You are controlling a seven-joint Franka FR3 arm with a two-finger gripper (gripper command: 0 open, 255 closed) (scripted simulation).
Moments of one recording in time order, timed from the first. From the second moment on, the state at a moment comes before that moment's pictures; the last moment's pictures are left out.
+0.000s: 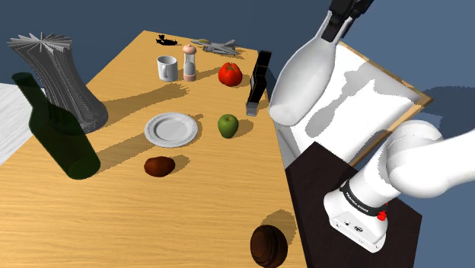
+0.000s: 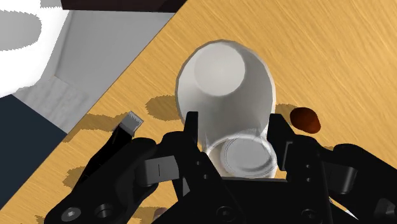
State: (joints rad) arm 0.14 -0.72 0.24 -2.01 0.13 1.39 0.35
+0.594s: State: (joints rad) arm 0.19 -0.84 0.34 -1.94 0.23 1.21 0.51
